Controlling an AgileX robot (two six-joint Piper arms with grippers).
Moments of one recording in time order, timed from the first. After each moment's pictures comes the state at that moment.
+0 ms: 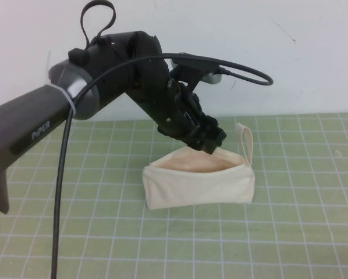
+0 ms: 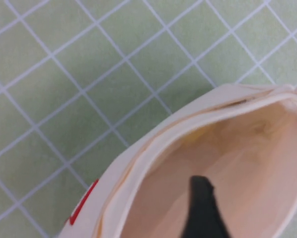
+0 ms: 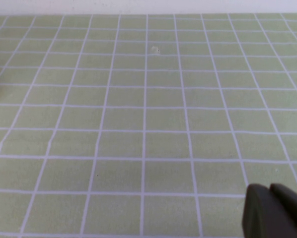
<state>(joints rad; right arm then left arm) -0.07 -0.01 0.02 0.03 0.43 -0.05 -0.51 2.00 -1.81 -0.32 0.97 0.28</state>
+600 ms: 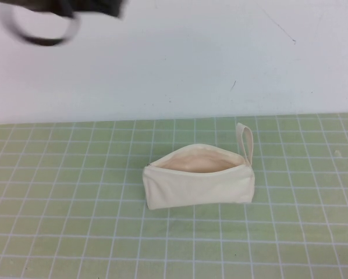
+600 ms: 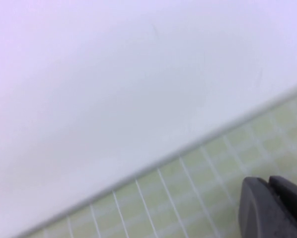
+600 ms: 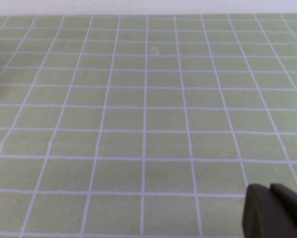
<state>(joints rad) -0.07 -0.01 0.02 0.03 0.43 -0.05 -0.51 1.42 -1.78 0.24 0.95 -0.06</state>
